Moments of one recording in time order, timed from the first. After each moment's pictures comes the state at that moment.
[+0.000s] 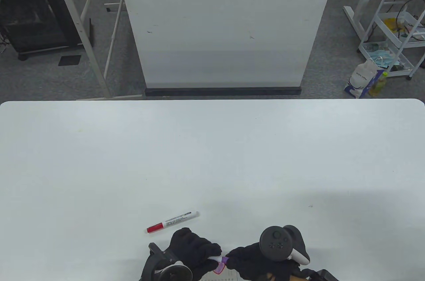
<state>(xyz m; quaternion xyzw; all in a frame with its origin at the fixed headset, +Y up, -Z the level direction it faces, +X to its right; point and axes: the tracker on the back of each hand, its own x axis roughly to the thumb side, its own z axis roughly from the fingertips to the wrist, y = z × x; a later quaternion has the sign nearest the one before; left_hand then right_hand) -0.128 -0.716 -0.183 0.14 -0.34 0.18 0.91 0.101 -0.740 -0.215 0.29 0.15 0.86 0.39</state>
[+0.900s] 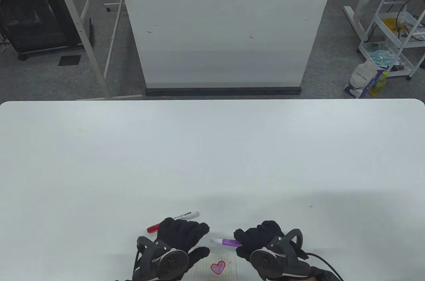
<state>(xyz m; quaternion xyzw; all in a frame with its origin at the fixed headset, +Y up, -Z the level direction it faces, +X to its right) -0.158 -0.720 -0.212 0.13 -0.25 0.11 0.95 0.105 -0.722 -0.211 0.28 -0.09 0.95 0.05</state>
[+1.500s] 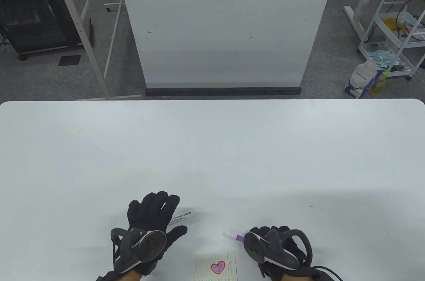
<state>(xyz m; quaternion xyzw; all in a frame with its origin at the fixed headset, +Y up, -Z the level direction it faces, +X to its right) -0.203 -0.719 -0.238 0.15 -0.14 0.07 0.98 0.106 -0.749 -0.226 0.15 0.05 0.99 -0.06</state>
